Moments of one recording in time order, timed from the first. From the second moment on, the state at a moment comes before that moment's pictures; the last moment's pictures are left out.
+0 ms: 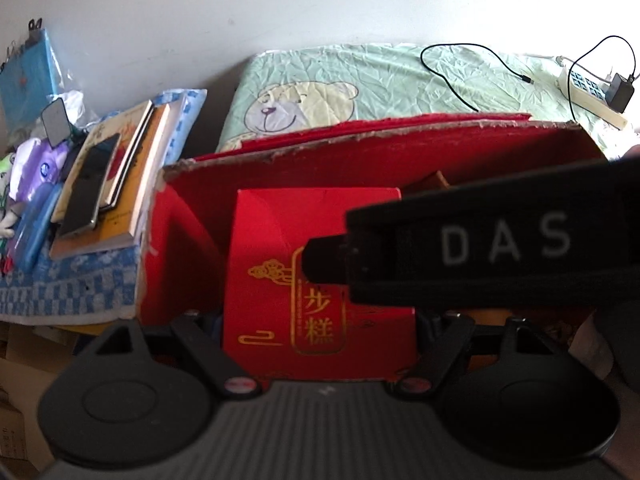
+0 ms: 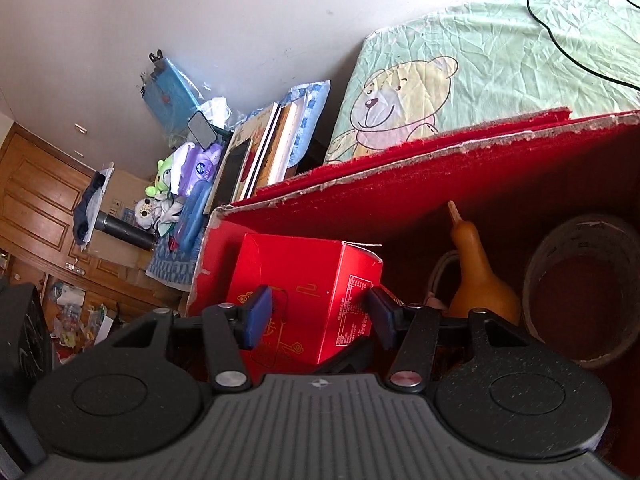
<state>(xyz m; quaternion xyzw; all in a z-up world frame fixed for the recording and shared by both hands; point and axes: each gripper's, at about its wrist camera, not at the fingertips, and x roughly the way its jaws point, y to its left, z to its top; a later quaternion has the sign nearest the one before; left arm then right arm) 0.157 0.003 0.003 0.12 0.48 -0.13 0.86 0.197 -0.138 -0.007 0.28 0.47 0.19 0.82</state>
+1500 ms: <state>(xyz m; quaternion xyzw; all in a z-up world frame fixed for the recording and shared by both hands) 0.153 -0.002 0.003 0.14 0.48 -0.11 0.86 0.195 -0.143 -0.013 0.28 0.46 0.11 0.84</state>
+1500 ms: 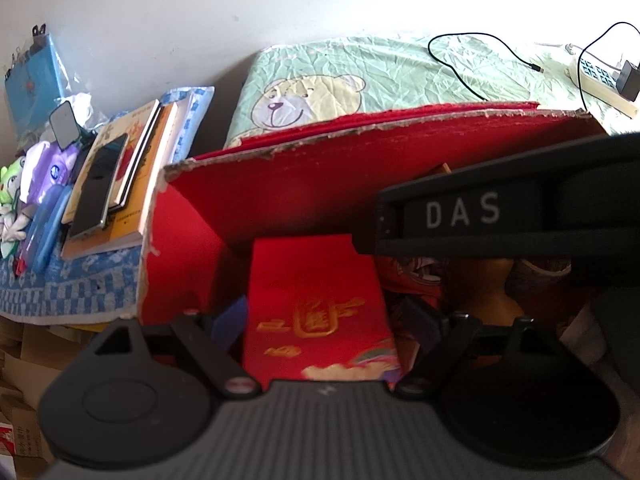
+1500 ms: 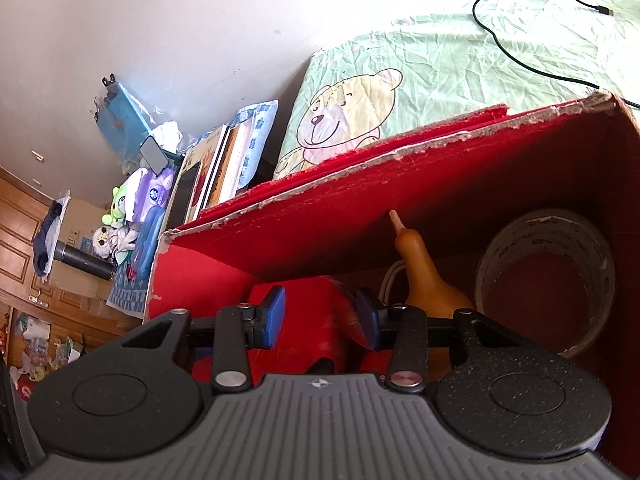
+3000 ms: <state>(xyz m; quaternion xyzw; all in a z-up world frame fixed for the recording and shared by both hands) 0.152 -0.002 0.002 0.15 0.48 -0.07 0.86 0.184 -0.146 -0.007 0.28 0.42 0.07 0.86</state>
